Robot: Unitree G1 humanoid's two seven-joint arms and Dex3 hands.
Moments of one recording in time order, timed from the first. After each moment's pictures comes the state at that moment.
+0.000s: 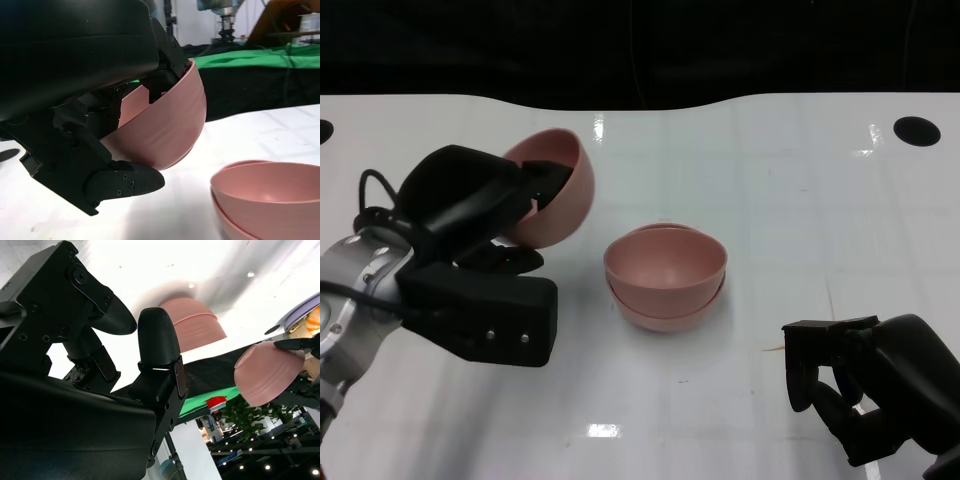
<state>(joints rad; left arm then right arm) -0.57 0.50 -0.36 0.38 0.68 -0.36 -0.06 0.03 -0.35 0.19 0.01 -0.58 -0.49 -0.11</state>
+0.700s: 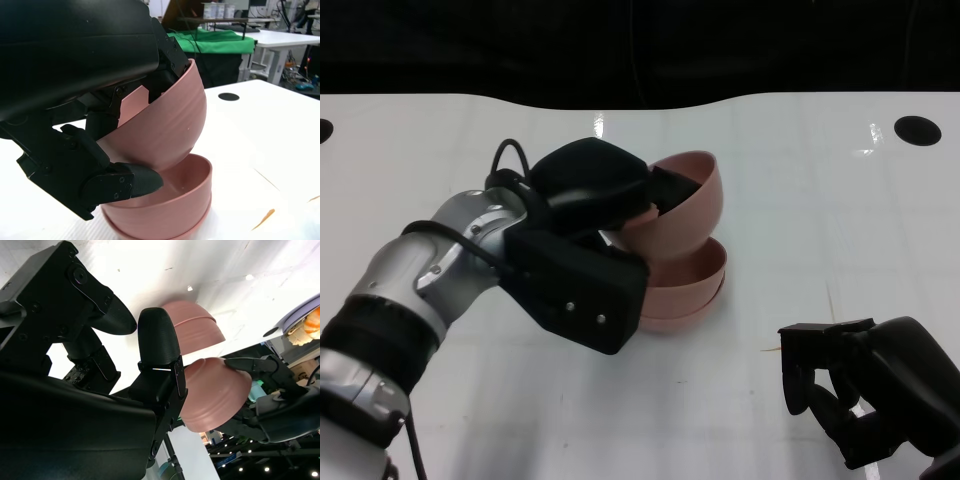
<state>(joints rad) -0.83 0.28 -0.50 0.71 0.65 -0.60 -0.14 0.03 -0.35 0.20 0.01 -0.58 -0.49 -0.11</state>
